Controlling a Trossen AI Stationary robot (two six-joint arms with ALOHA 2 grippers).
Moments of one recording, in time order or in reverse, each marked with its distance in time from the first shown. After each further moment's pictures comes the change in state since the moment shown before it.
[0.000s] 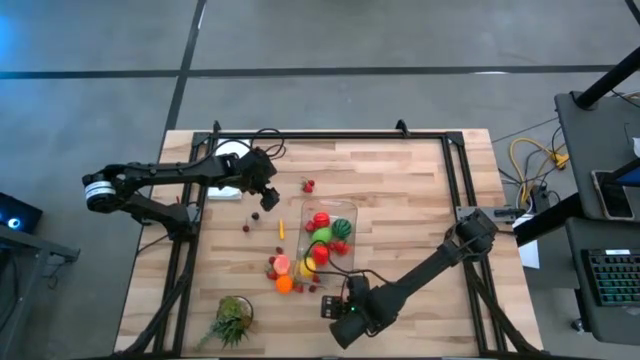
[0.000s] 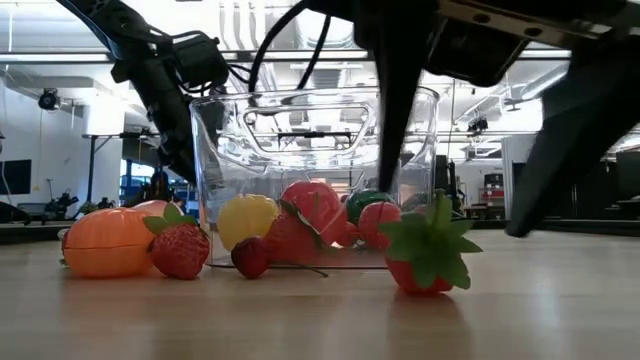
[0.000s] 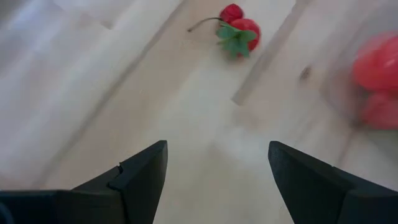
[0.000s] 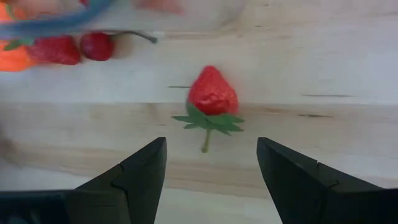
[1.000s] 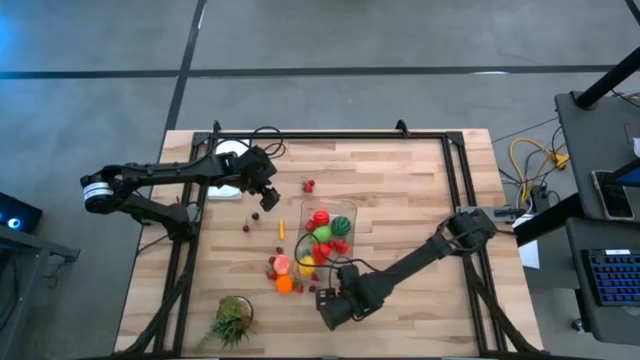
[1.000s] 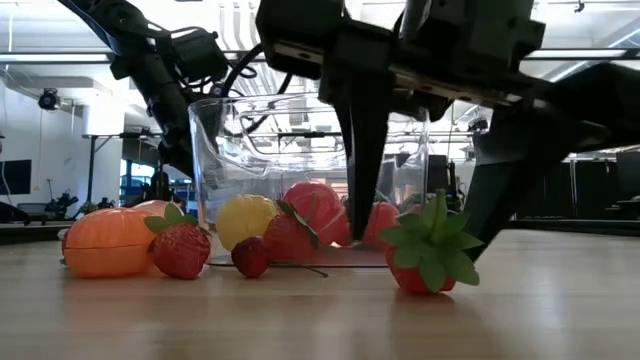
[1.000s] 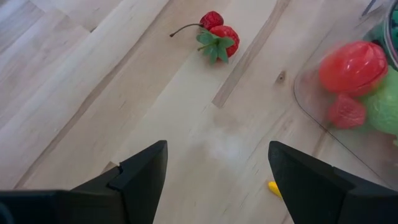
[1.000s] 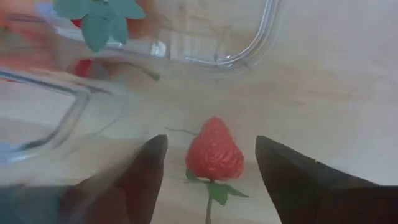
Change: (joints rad) left arm 0.001 -0.019 0.015 -0.015 0.055 -0.010; right arm -0.091 0.030 -0.003 -0.015 -0.081 -0.229
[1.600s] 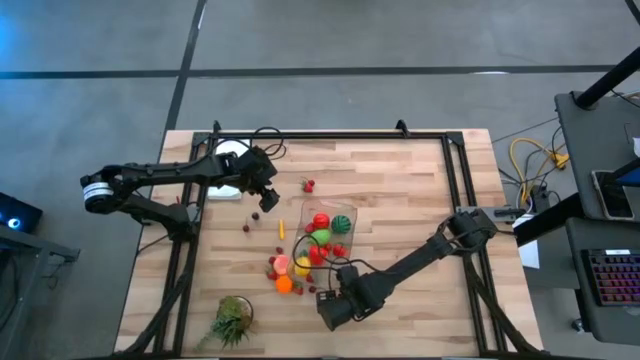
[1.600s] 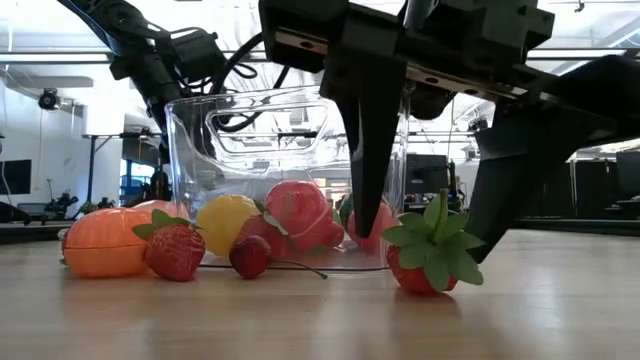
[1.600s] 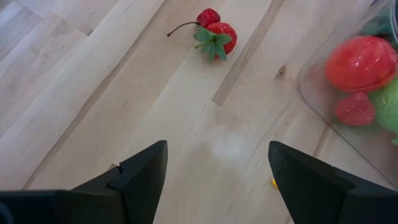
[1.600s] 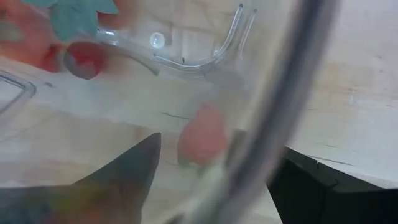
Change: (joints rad) left arm 0.000 0.000 -0.004 0.000 0.002 0.045; right arm 0.001 -0.006 0.002 -0.001 -0.025 -0.034
